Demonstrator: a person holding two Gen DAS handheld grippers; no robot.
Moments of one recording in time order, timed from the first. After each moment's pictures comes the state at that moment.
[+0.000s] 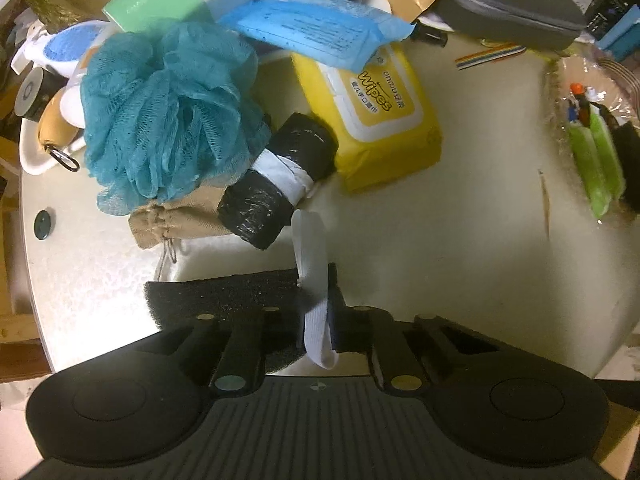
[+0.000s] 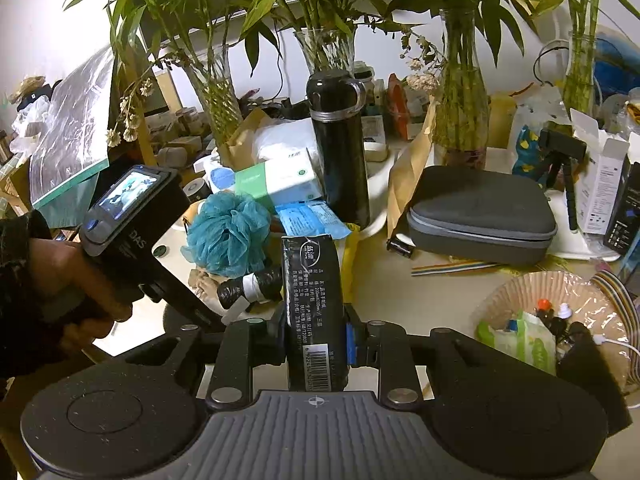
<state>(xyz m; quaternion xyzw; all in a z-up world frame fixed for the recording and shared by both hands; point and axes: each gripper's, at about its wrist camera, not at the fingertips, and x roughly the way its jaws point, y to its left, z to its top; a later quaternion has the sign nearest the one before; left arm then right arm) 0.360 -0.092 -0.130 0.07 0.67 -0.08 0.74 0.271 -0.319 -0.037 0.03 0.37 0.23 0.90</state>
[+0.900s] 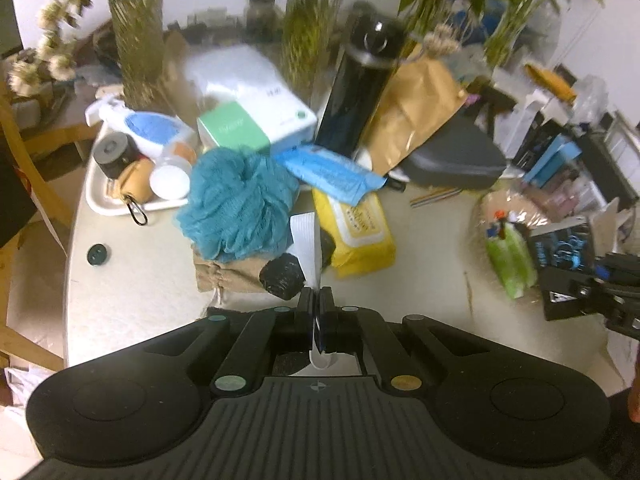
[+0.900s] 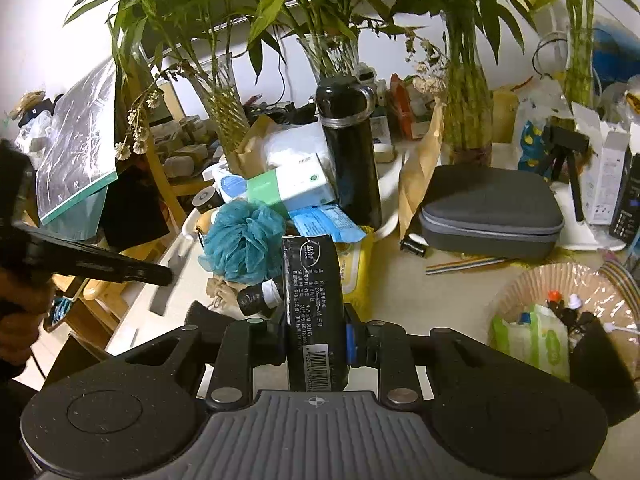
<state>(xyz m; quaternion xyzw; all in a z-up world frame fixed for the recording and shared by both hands) 0.279 -0.026 -0.018 -0.04 0.49 -0.11 0.87 0.263 -0.310 -0.024 0.05 0.38 0.23 0.90</state>
